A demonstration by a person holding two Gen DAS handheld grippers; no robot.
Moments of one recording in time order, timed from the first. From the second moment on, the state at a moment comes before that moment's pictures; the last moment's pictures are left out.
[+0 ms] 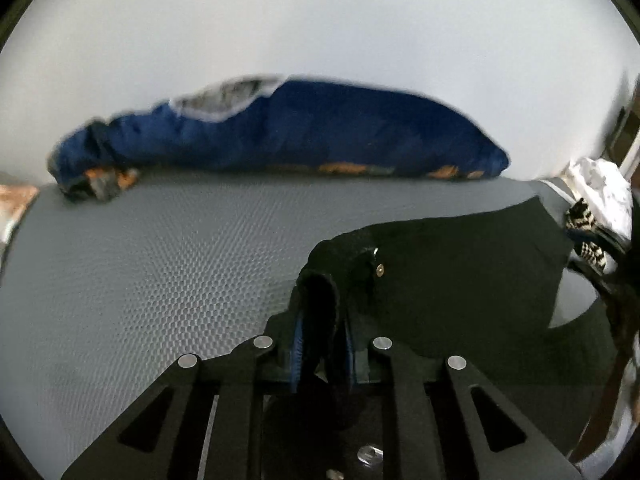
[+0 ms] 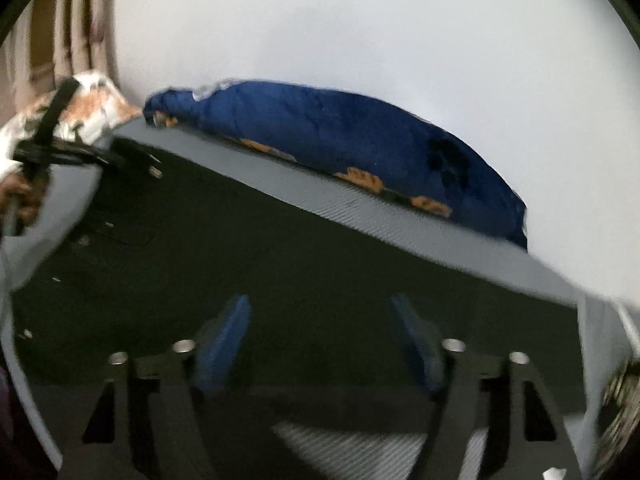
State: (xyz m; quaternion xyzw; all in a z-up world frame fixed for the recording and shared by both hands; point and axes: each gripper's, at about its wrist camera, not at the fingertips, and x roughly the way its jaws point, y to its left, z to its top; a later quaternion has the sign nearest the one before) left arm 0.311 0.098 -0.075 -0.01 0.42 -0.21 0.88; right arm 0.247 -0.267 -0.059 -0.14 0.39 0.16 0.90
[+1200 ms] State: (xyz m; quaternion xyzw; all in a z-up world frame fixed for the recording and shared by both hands) left arm 0.206 0.087 -0.046 -0.05 0.38 -0.18 0.91; right arm 0.339 -0.248 -0.098 -0.36 0.46 0.24 0.78
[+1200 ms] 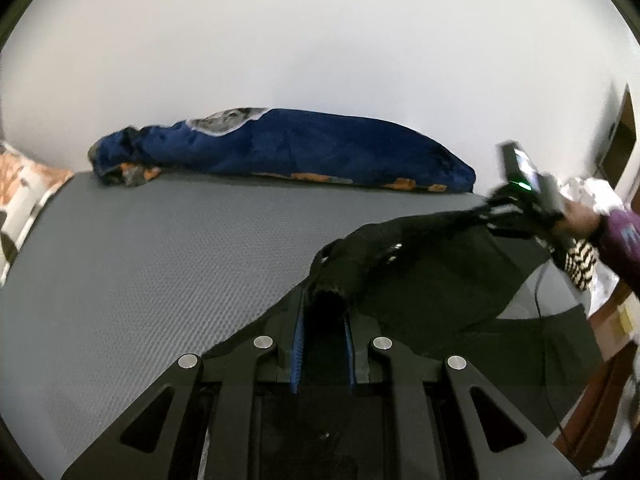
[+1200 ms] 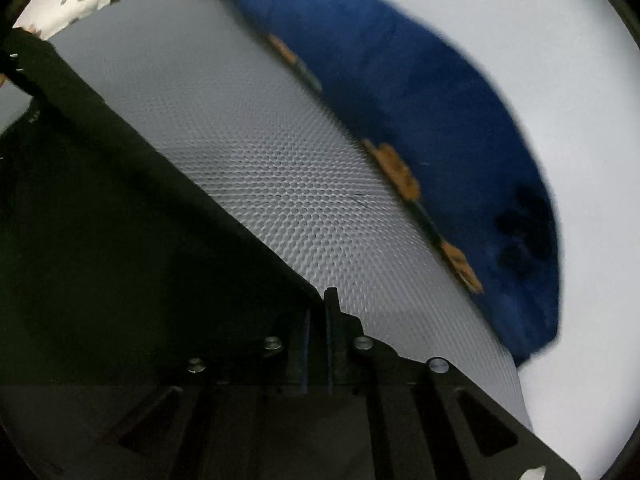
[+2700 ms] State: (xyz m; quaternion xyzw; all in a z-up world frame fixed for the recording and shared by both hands) left arm 0.039 0.155 -0.076 -0.07 0.50 -0.12 0.86; right arm -0.004 -0.265 -0.117 -0.06 0.41 0.20 0.89
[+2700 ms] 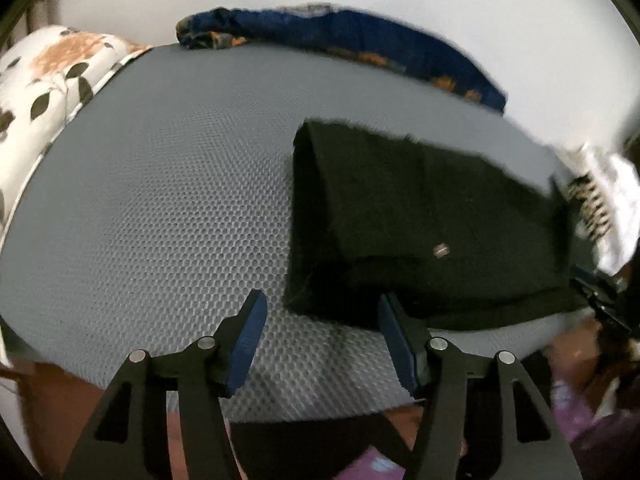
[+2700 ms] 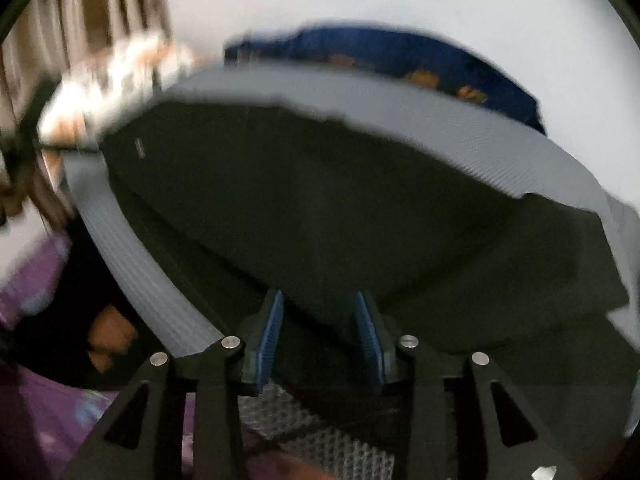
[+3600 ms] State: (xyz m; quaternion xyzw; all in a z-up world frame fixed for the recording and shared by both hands) left arm 0.046 -0.213 -0.120 0.05 0.49 -0.42 0.76; right arm 0.035 -0.574 -0.120 0.30 0.37 -0.06 0.88
